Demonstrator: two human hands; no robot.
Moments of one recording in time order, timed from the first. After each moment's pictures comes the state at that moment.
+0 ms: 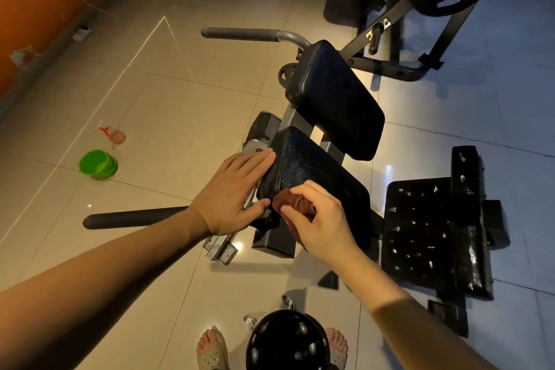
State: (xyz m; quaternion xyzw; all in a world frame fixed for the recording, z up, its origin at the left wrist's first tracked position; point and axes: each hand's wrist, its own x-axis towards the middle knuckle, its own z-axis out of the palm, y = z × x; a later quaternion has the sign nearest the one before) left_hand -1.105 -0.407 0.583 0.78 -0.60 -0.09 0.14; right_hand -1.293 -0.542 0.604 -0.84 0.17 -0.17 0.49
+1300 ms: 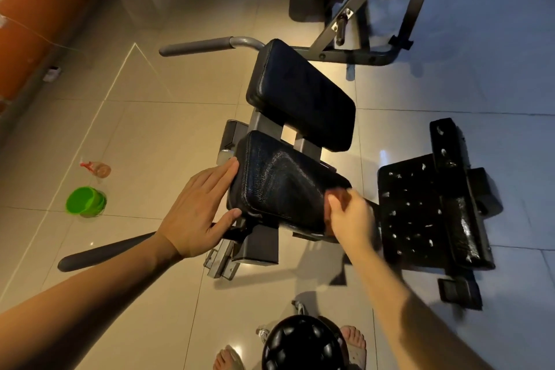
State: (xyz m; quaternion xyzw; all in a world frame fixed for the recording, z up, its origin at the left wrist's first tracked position) left_hand -1.108 -0.403 0.584 0.78 -0.60 -0.09 0.14; right_hand -1.338 -0.596 0.530 -0.70 0.58 -0.10 0.41
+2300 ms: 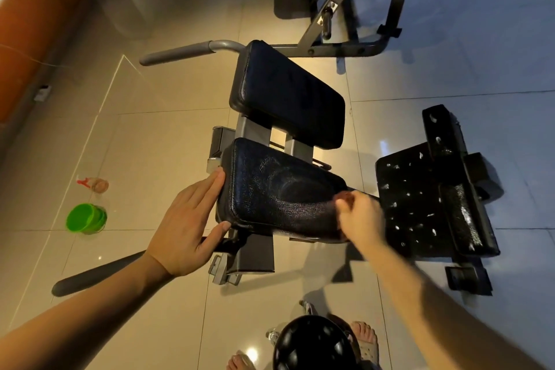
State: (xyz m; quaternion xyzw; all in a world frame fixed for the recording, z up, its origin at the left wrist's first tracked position) left_hand -1.114 -0.403 0.586 0.78 -0.60 -0.10 0.15; right_hand -1.355 -0.624 0.511 -0.72 0.60 -0.04 0.35
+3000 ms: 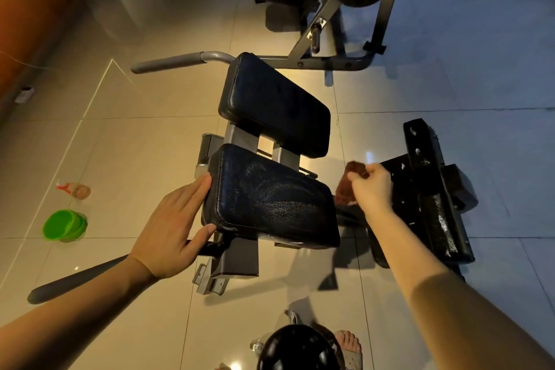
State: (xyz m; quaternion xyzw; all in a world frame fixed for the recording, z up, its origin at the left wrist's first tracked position) left_hand -1.111 -0.403 0.587 0.79 -0.60 -0.10 0.14; right_hand -1.359 -0.706 0.526 -0.61 0.63 -0.21 0.44
